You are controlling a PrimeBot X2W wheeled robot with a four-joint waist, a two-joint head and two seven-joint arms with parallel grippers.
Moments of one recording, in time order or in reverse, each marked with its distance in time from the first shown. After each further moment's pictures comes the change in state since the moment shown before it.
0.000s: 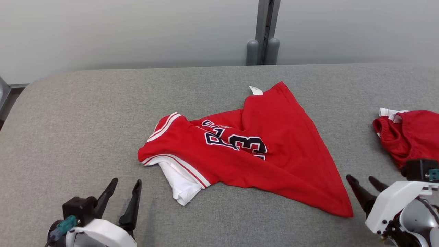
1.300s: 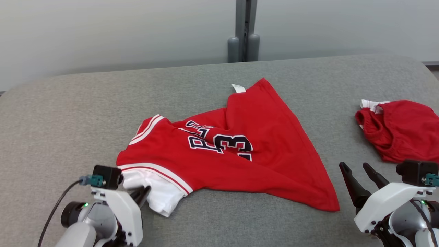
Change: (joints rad) left arm -0.200 0.063 -0.173 0.081 -0.186 0.000 0.501; right arm 0.008 0.050 0.033 -0.057 -0.058 0.000 -0.201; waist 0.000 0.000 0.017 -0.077
